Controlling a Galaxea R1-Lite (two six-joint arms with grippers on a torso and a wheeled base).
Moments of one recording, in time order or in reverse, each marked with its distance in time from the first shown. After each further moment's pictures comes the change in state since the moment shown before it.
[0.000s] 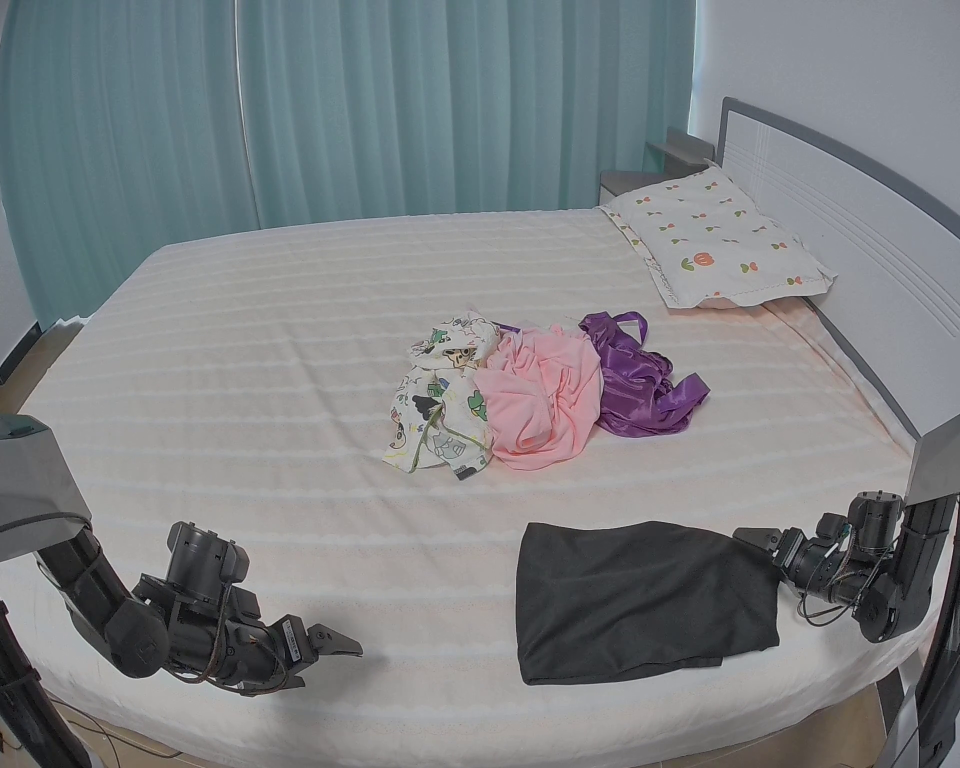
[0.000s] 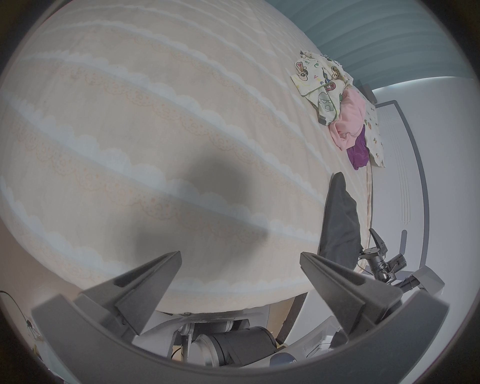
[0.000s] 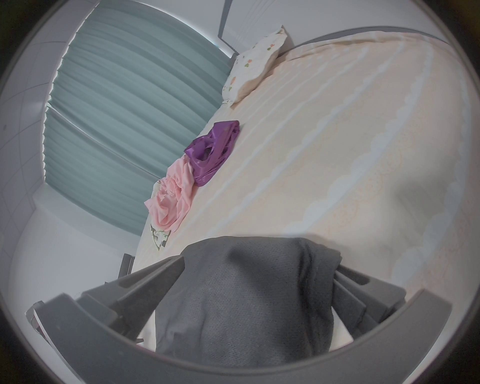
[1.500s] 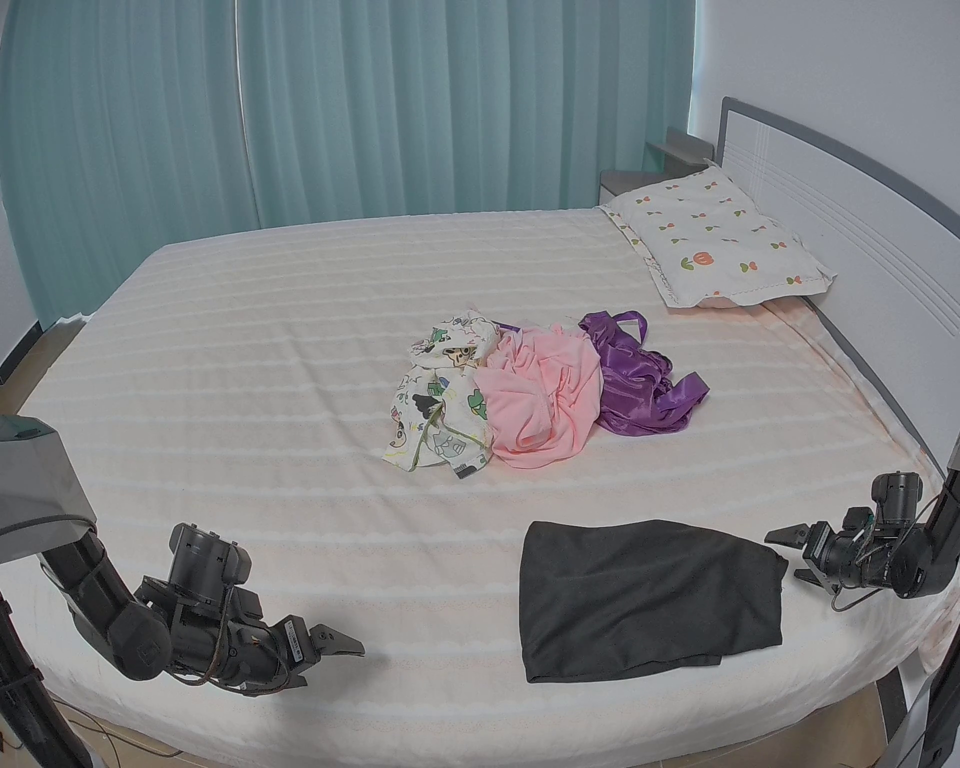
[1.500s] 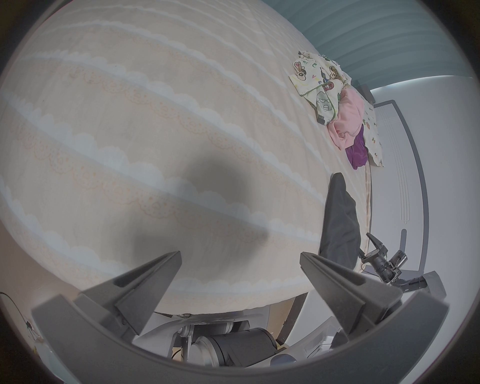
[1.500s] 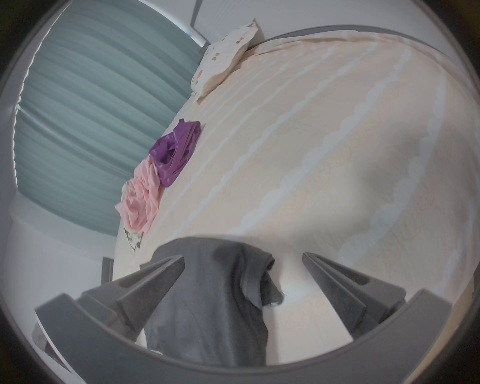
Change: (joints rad) left arm -0.006 0.013 0.008 -0.033 0.003 -0.003; right arm -0.140 -0.156 -0.148 0.543 0.002 -0.132
